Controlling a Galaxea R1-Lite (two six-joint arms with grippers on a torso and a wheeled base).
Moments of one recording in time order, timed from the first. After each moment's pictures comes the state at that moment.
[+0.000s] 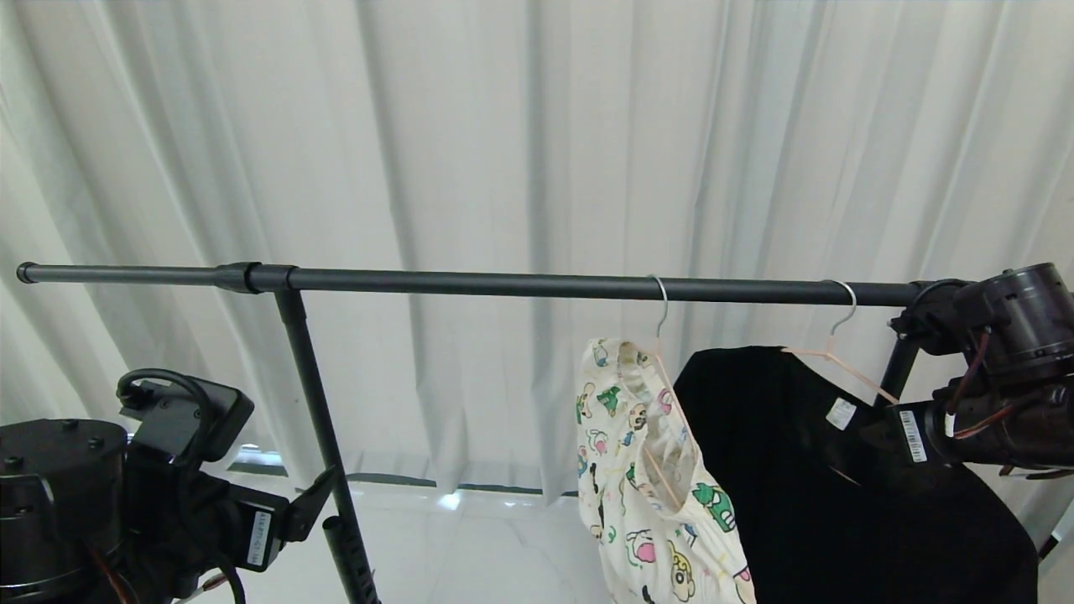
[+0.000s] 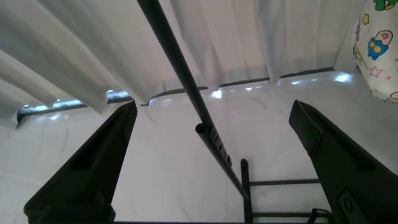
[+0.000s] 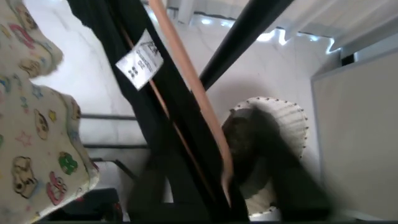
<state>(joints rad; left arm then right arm) -0.37 1.27 -0.28 -0.52 0.37 0.18 0.34 1.50 -0.88 0.21 -0.33 0.17</state>
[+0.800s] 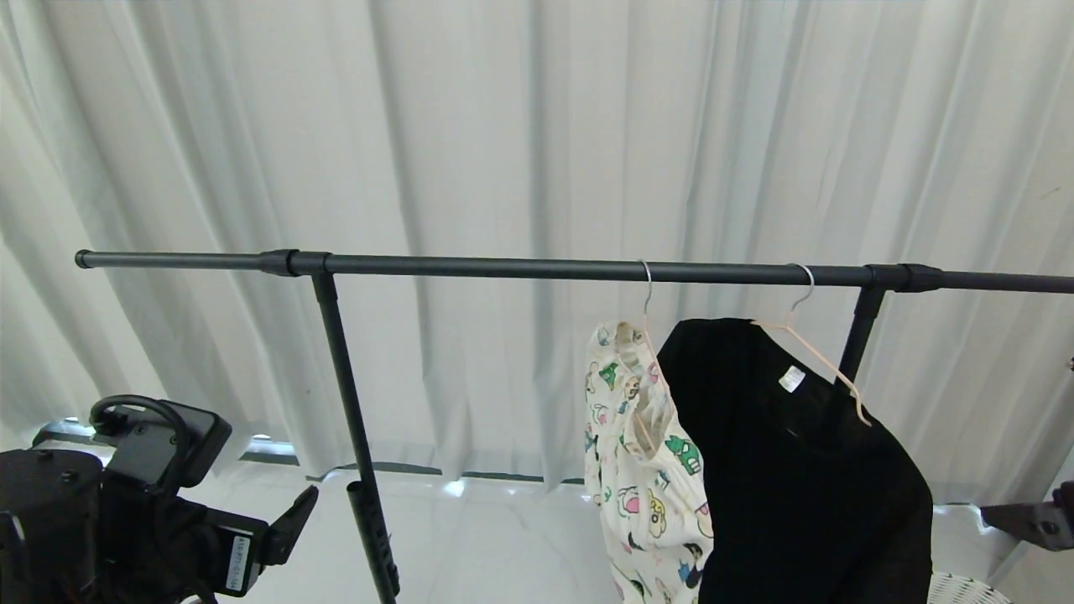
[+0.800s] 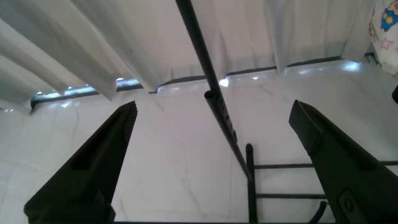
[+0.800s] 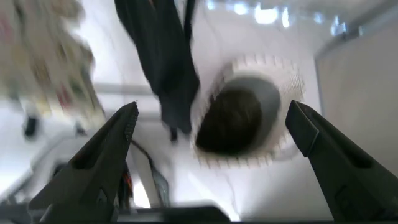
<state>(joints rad) -0.36 1.22 -0.22 -0.52 0.40 0.17 0.38 1.11 -0.87 0.64 -0.33 0.22</state>
